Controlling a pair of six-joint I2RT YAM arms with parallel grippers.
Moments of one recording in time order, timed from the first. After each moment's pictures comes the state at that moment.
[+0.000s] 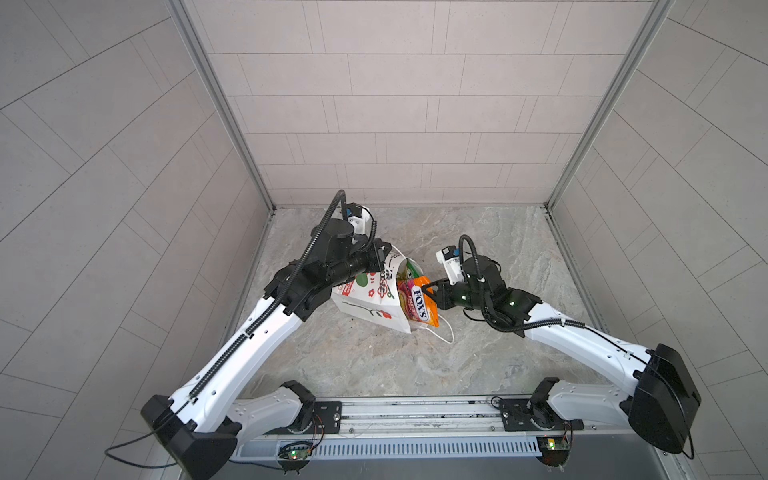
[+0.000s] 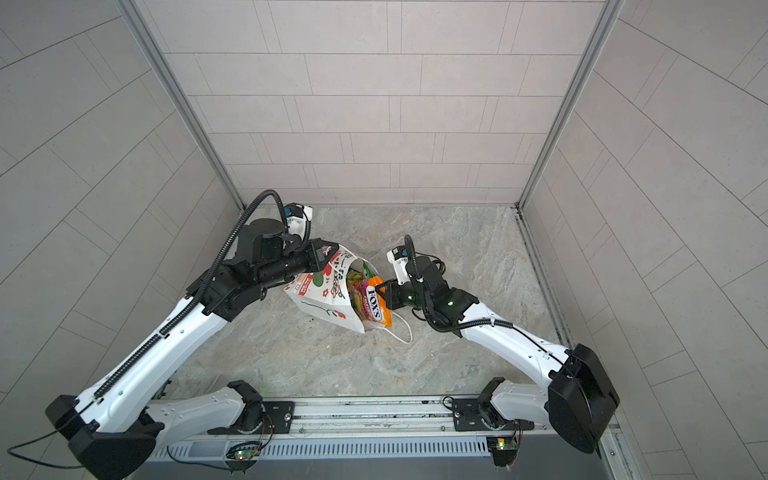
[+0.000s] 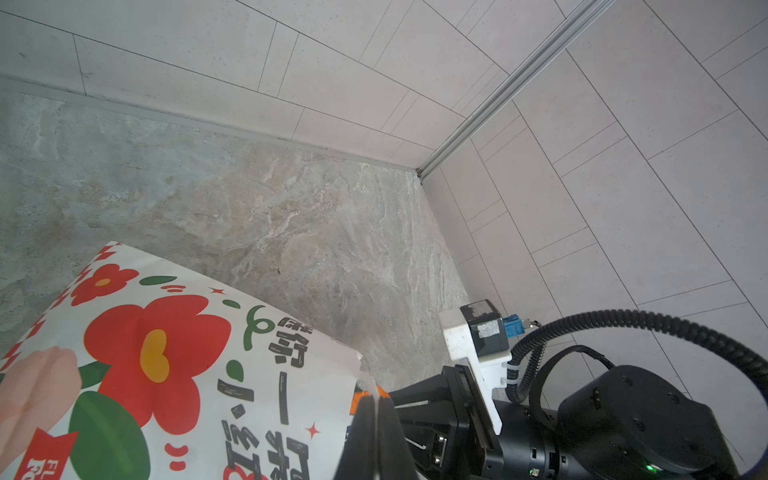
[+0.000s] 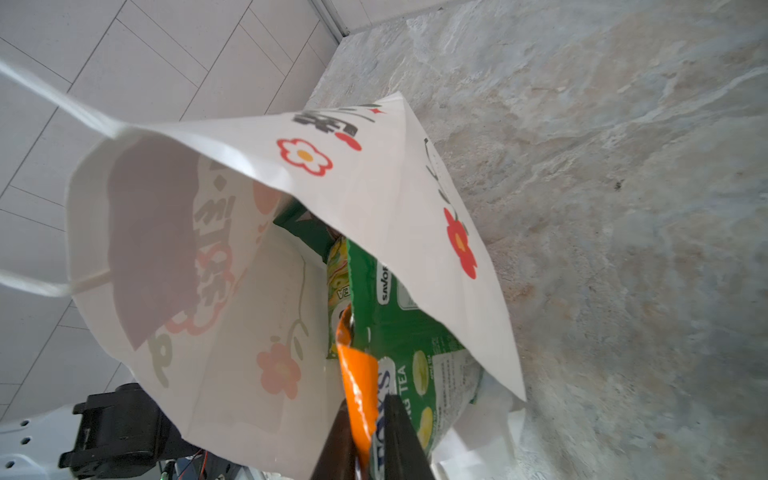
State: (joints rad) left arm -0.57 1.13 1.27 -0.57 0.14 -0.61; right arm 0.68 1.21 0.83 -0.16 -0.22 0.54
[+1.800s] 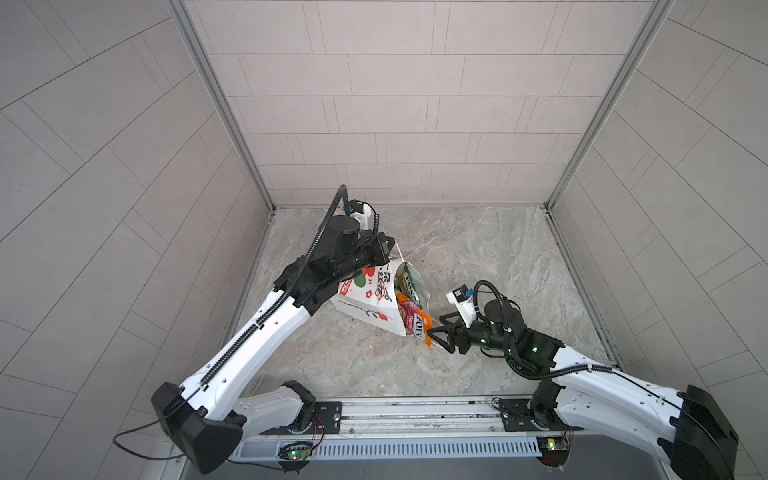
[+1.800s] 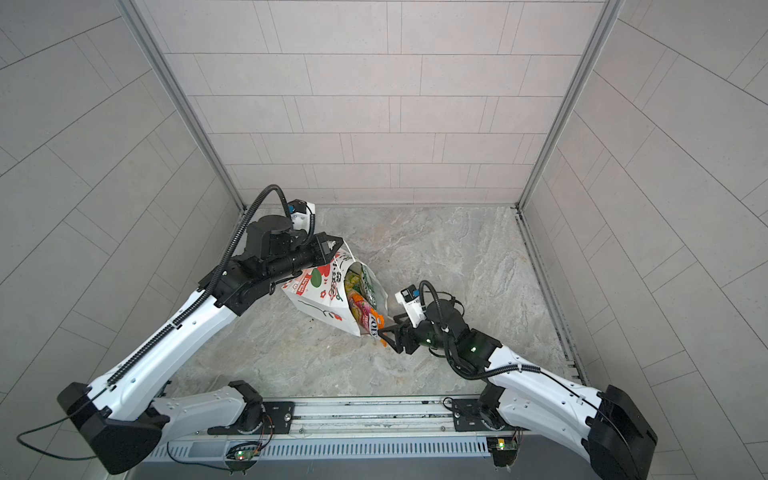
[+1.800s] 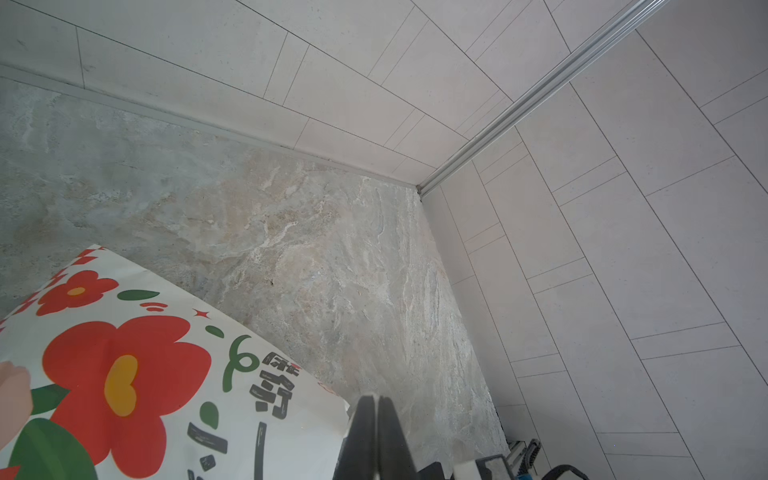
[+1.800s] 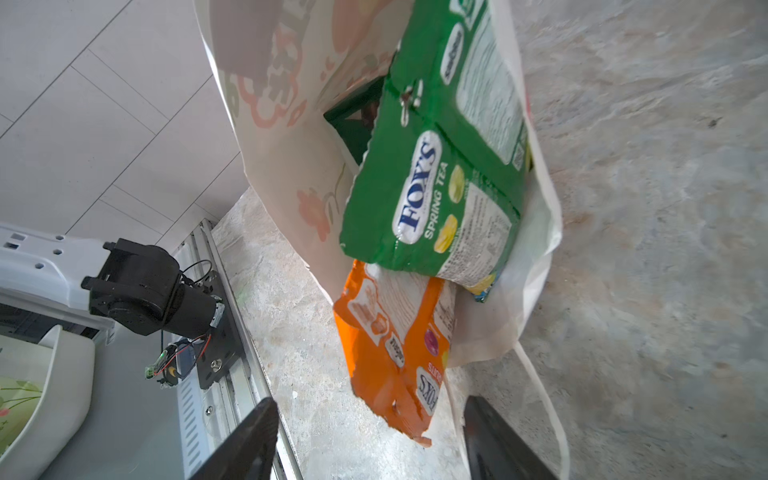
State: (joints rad) left arm -0.57 1.18 1.27 -0.49 0.11 -0.68; right arm 0.79 0.92 0.42 0.05 -0.28 0.41
